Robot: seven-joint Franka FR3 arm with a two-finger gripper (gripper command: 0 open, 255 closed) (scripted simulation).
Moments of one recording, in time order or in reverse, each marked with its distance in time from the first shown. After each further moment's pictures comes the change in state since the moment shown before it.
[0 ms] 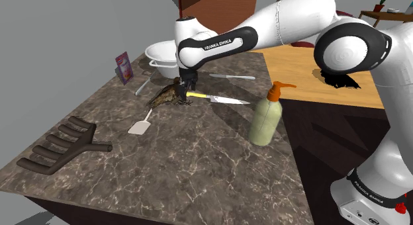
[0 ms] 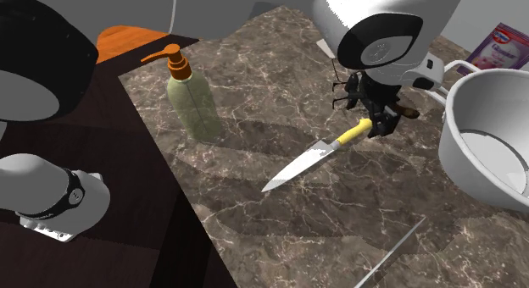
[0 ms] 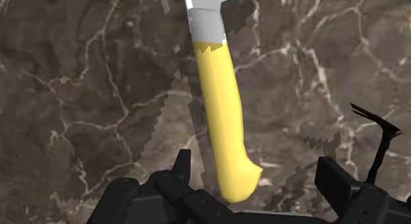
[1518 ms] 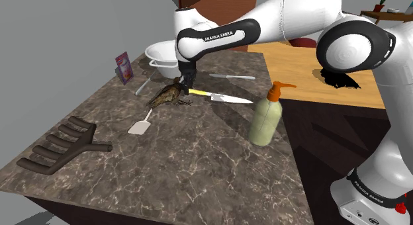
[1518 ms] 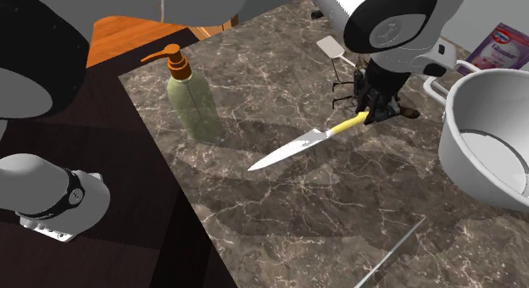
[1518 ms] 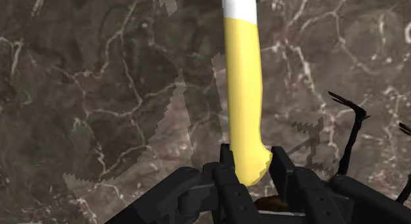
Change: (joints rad) arm 0.001 -0.016 0.001 0.048 0.002 -0.063 -0.003
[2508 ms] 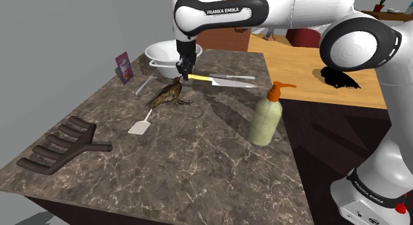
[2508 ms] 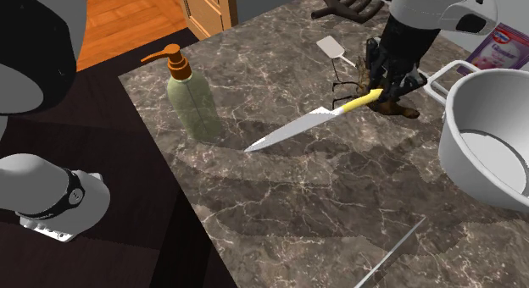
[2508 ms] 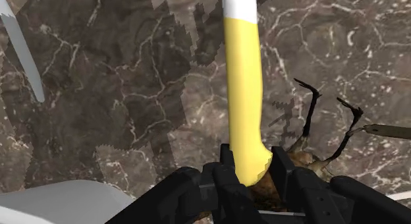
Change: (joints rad) arm 0.006 -0.023 0.002 0.164 0.004 -0.187 -0.008
